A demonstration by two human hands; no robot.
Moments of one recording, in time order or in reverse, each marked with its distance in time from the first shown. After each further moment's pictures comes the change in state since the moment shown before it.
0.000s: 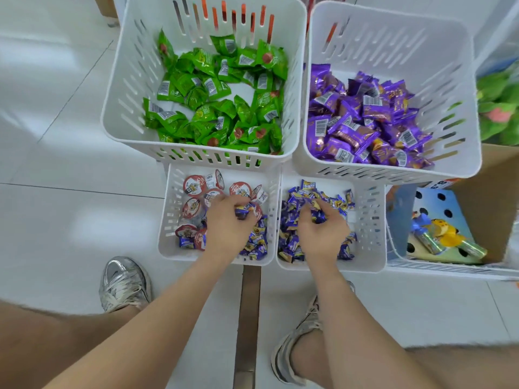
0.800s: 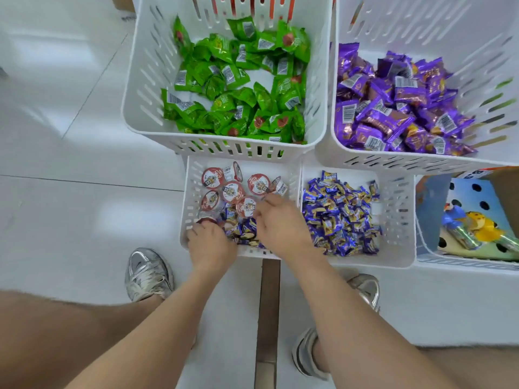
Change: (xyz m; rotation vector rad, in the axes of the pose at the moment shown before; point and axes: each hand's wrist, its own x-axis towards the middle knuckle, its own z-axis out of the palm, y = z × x) left_hand -0.013 -0.092 -0.010 0.827 -0.248 -0.321; right_hand -0.038 -0.029 0.058 -0.545 -0.639 -0.775
